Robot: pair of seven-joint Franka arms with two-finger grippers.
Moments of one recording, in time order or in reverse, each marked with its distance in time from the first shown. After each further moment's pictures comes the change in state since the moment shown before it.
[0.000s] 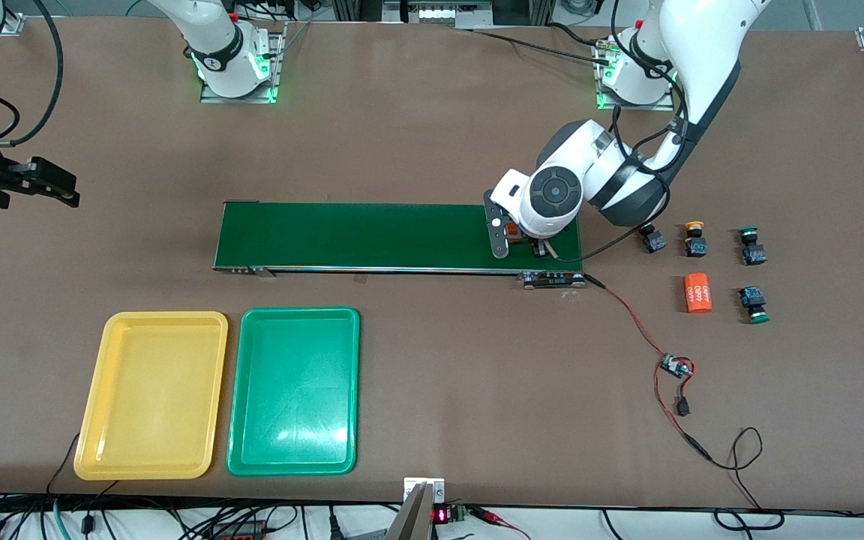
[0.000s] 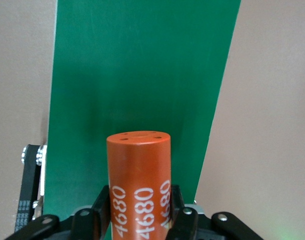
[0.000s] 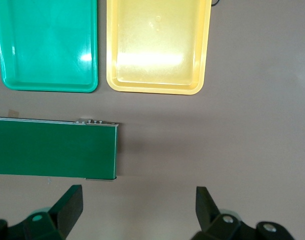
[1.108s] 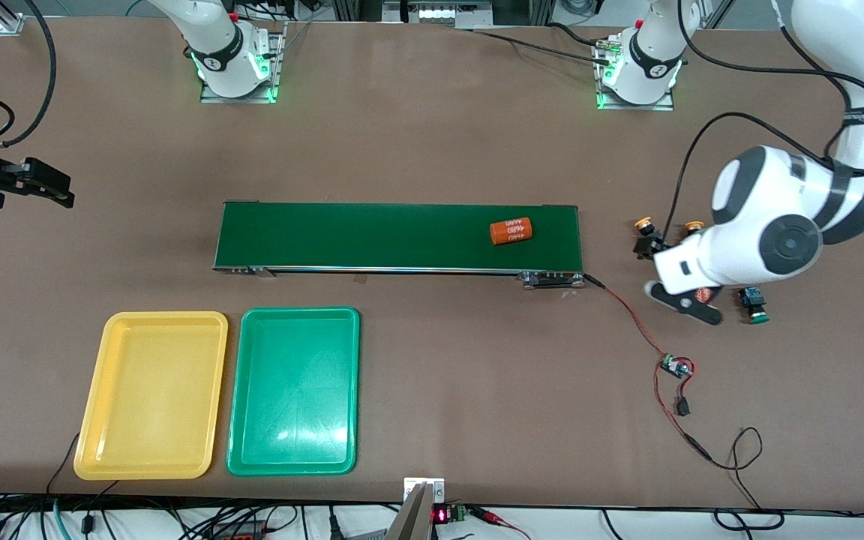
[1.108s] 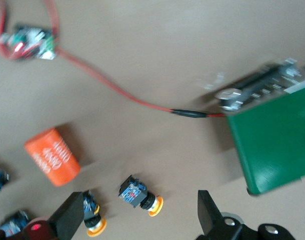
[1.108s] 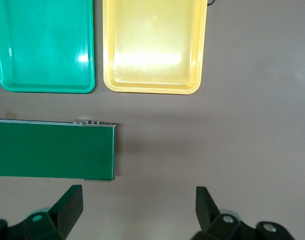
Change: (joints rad) left arm 0.416 -0.067 0.023 0.099 0.001 -0.154 -0.619; right arm -0.009 0.000 -0.002 -0.001 0.000 0.002 0.000
